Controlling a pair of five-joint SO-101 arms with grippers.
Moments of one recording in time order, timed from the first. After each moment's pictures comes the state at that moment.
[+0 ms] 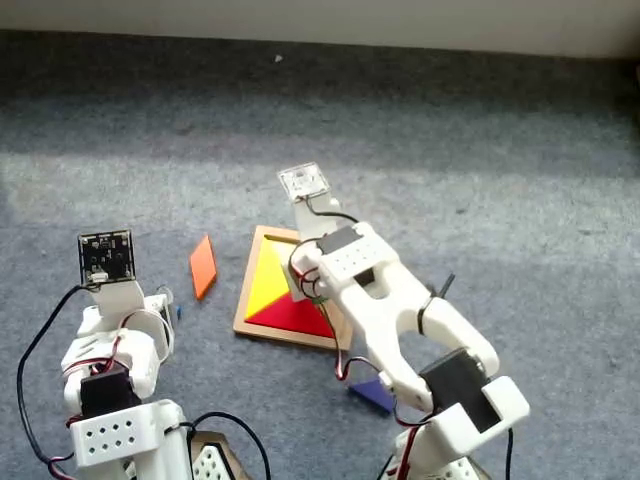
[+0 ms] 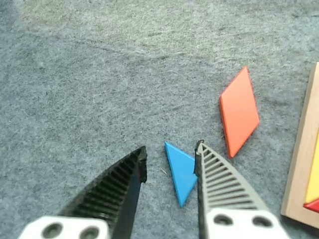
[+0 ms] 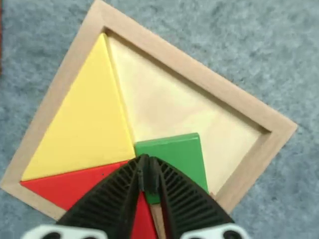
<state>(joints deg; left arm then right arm) -21.8 -86.4 84.9 58.1 0.1 -36.9 5.1 29.0 50.3 -4.2</state>
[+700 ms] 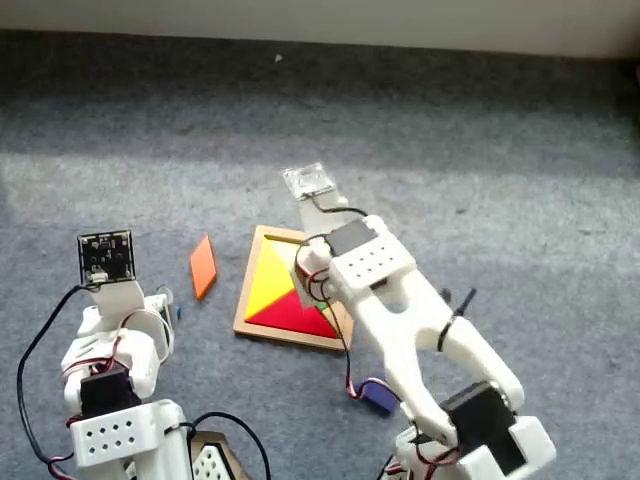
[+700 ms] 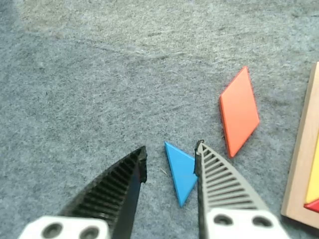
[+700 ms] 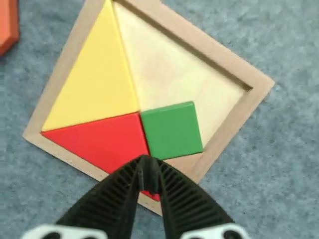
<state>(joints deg) -21.8 -86.4 84.9 58.1 0.1 -35.4 -11.1 30.3 63.0 -4.0</state>
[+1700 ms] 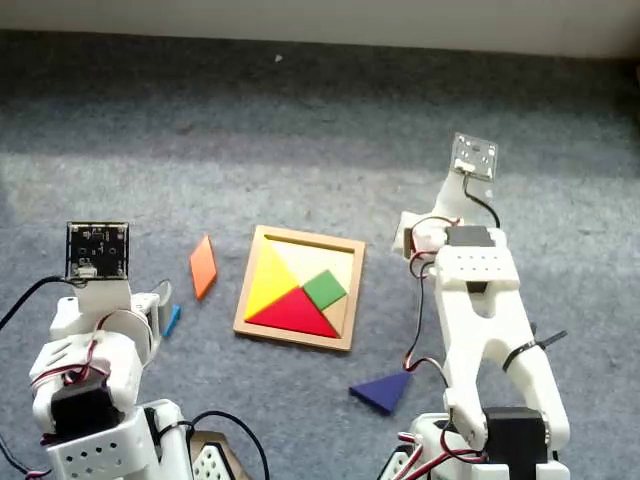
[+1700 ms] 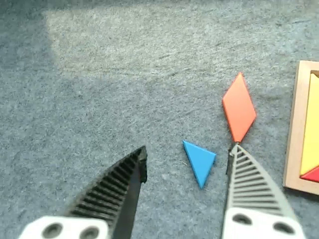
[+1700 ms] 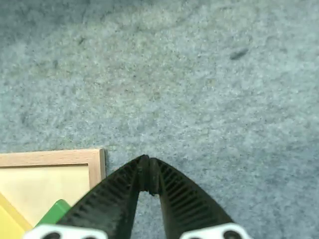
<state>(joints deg) -23.9 -83.0 64.1 74.9 -10.4 -7.9 -16.3 39.6 44.6 -12.9</state>
